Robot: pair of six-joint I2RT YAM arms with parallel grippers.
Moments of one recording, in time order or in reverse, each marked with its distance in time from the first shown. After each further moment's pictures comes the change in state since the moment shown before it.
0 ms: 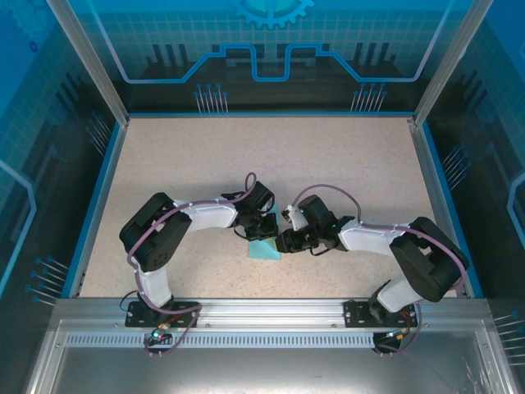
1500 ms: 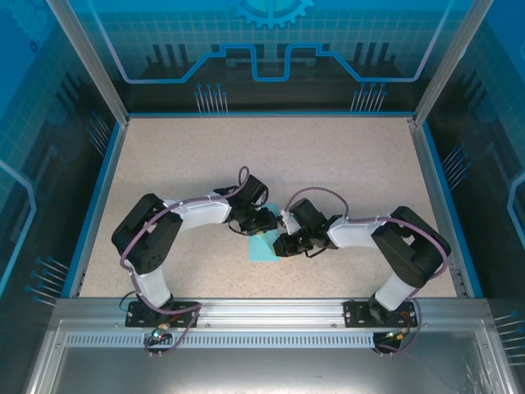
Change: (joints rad) left arm 0.056 -0.066 0.016 -0.067 -0.021 0.042; right arm 0.042 0.132 0.050 -0.035 0.073 -0.040
